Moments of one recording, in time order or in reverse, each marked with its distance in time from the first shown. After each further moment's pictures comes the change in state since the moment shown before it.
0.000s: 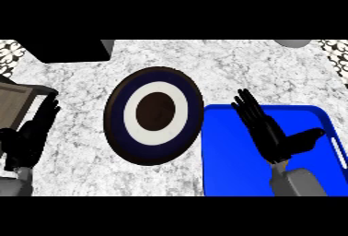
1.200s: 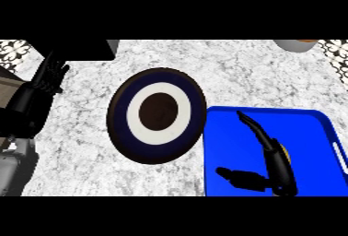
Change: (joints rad) left arm -0.198 -0.020 0.007 -0.209 0.010 -0.047 0.102; right arm 0.183 -0.063 0.150 -0.218 0.615 -0.457 -0.216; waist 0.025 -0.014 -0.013
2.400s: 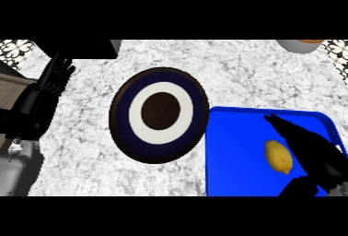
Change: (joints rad) left arm 0.003 -0.041 -0.001 -0.038 -0.037 -0.014 0.035; right arm -0.171 -0.427 0.046 -0.364 0.166 0.664 1.183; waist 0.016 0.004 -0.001
